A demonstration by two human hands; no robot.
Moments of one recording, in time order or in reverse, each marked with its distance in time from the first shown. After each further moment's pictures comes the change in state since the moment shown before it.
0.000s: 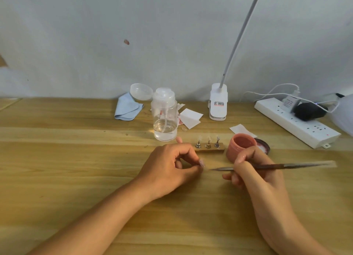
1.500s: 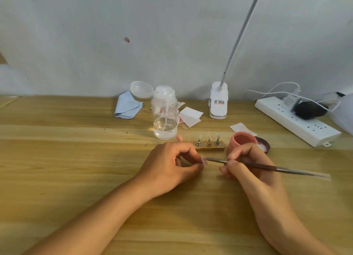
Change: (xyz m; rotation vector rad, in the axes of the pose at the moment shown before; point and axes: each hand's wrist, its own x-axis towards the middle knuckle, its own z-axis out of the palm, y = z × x) left_hand 0.001 0.000 0.000 0.045 0.013 -0.012; right_hand -0.002 -0.005 0.000 0.003 -0.093 0.024
